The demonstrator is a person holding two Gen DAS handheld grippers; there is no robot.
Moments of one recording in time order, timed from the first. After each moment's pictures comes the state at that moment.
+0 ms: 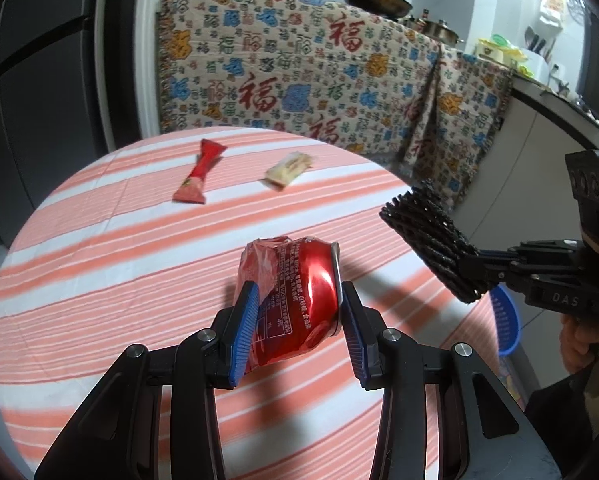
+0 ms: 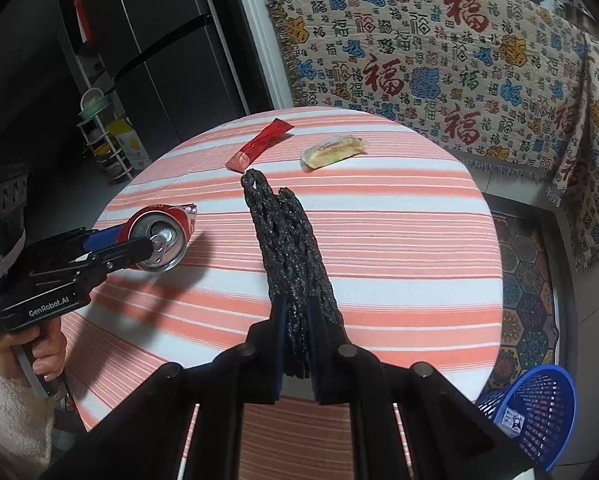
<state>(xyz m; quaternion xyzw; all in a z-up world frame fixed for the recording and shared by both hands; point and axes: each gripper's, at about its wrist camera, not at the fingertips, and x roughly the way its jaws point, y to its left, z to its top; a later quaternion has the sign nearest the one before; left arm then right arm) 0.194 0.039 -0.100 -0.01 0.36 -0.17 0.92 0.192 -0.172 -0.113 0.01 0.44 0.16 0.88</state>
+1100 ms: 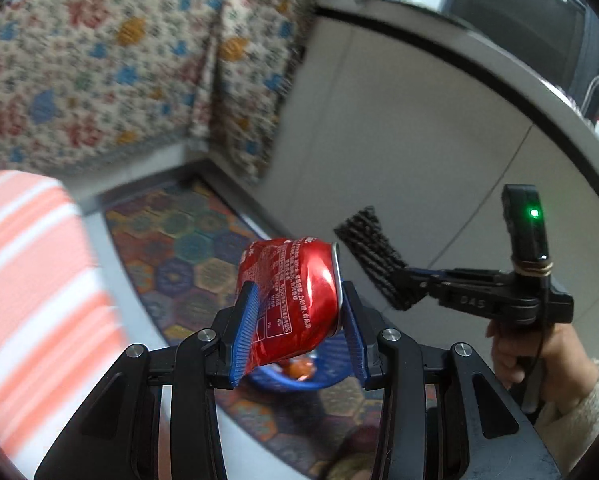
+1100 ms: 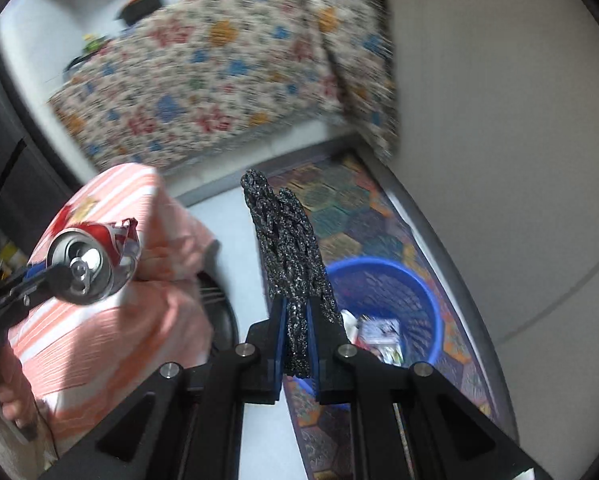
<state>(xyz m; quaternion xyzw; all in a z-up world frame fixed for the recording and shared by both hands) 0.176 -0.324 -0.107 0.02 0.39 -0.42 0.82 0.058 -0.511 -0.125 0.18 0.43 -0.12 0.88</state>
